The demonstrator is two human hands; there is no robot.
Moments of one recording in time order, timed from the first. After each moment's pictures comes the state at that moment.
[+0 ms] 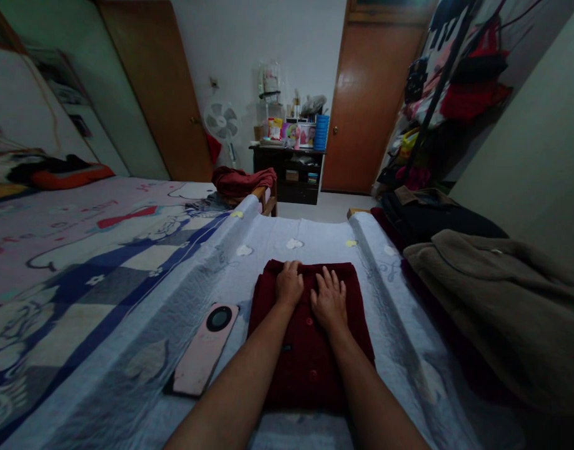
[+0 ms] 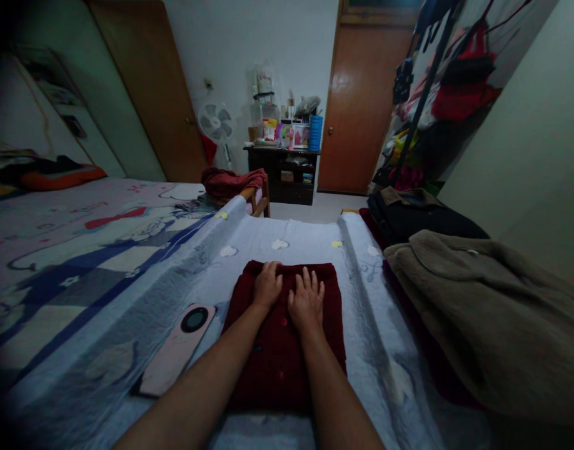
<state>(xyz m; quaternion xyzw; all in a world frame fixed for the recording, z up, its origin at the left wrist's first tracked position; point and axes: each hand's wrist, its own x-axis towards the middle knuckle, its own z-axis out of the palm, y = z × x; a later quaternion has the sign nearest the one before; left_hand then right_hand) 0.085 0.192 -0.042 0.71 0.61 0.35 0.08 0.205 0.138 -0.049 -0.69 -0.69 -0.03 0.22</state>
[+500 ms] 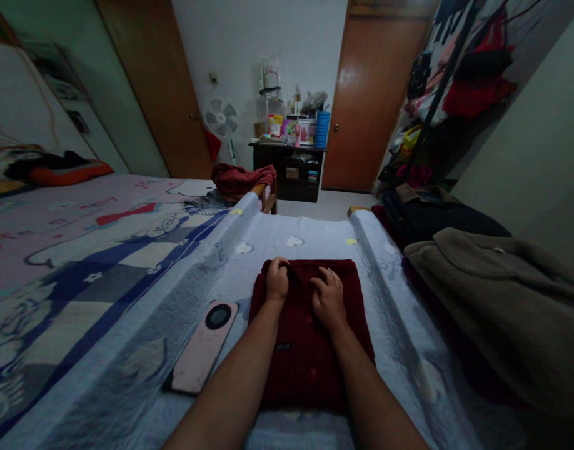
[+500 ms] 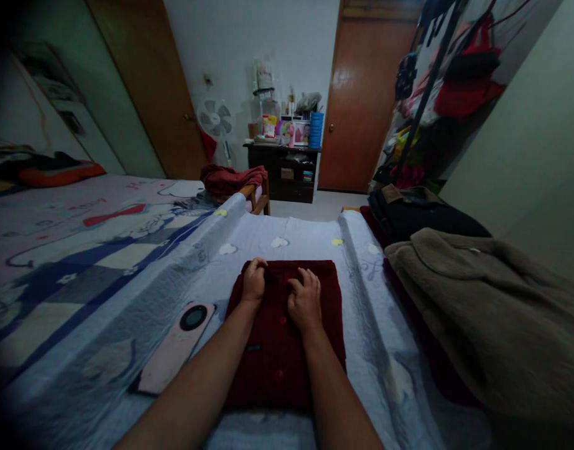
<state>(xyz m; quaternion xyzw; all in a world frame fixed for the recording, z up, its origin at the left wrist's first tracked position) 0.061 0.203 -0.039 0.55 0.56 0.56 0.25 0.213 0.136 -0.044 -0.60 -0.72 0.00 0.34</state>
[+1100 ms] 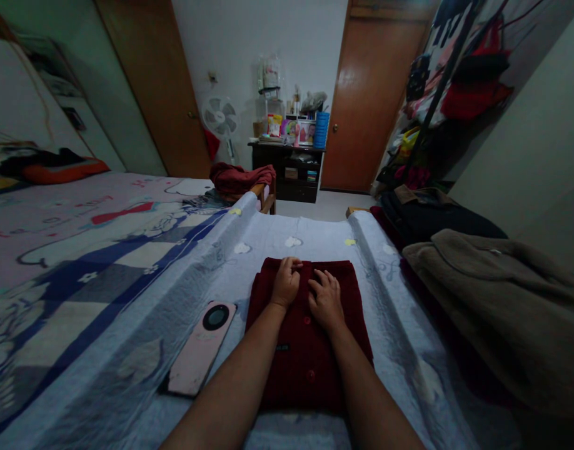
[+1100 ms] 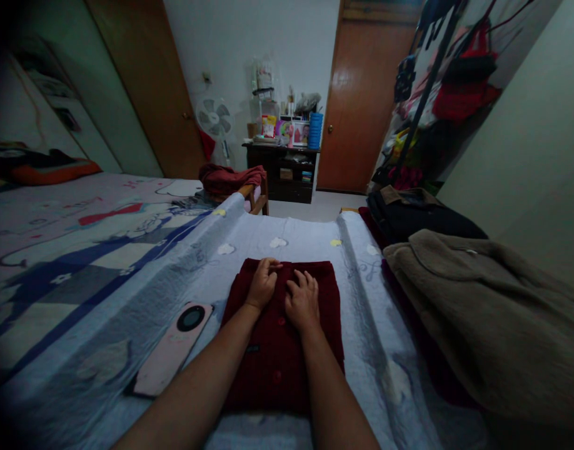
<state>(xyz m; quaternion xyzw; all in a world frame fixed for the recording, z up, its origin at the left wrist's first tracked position) 0.078 0.197 -0.042 0.65 0.44 0.55 0.28 0.210 0.137 -0.044 -0.62 -0.73 0.02 0.27</state>
